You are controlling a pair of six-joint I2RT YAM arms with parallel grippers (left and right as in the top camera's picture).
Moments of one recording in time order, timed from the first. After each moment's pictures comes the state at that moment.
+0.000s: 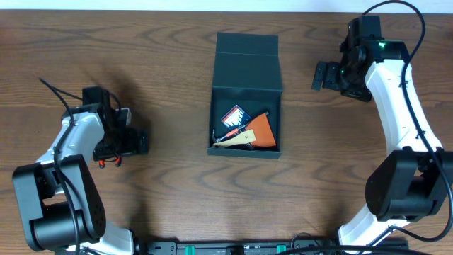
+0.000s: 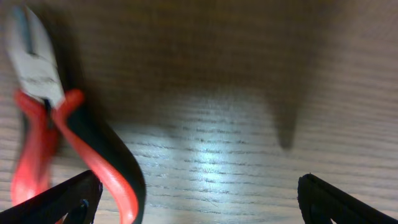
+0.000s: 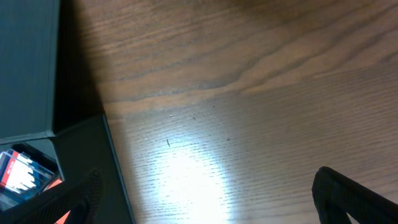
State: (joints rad) left arm 0.19 1.72 0.95 -0.79 0.12 0.08; right arm -0.01 1.85 1.64 -1.10 -0.01 0.26
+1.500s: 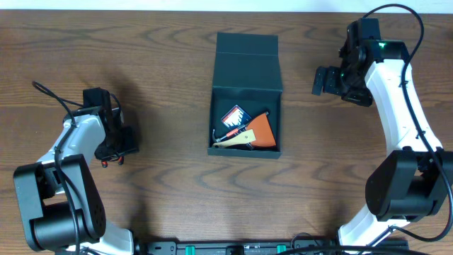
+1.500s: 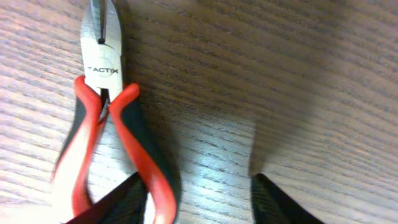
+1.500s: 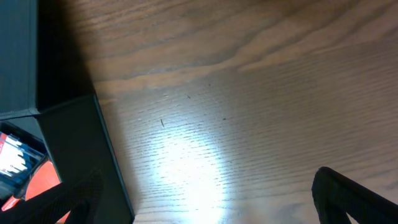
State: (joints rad) left arm 0.19 1.72 0.94 -0.73 0.04 -0.11; right arm -0.01 1.85 1.64 -1.17 -0.01 0.25
